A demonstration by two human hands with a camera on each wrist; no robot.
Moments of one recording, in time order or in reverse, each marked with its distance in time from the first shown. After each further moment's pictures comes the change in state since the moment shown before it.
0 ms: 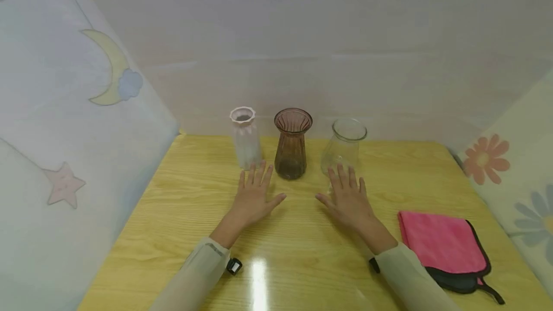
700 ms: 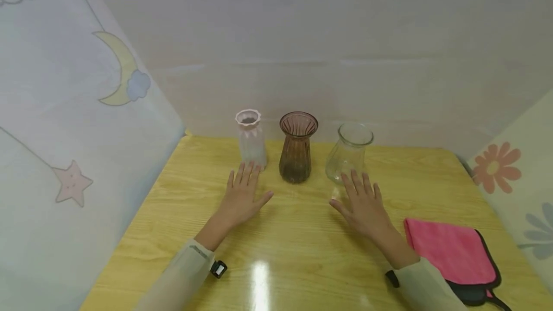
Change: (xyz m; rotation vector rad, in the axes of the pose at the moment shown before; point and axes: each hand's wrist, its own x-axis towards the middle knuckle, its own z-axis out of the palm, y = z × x) left_hand -0.014 -0.031 -0.023 -0.071 0.032 -0.037; right_hand -0.016 0.013 -0.016 0.025 0.028 -0.032
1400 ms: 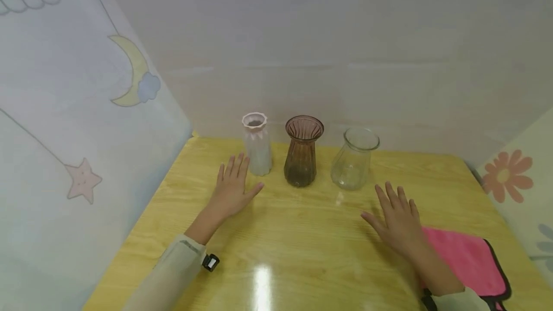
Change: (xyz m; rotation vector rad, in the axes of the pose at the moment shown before) left_hand 0.000 -0.024 -0.032 0.009 0.072 -0.038; right_hand -0.038 0.045 -0.016 0.078 0.080 0.000
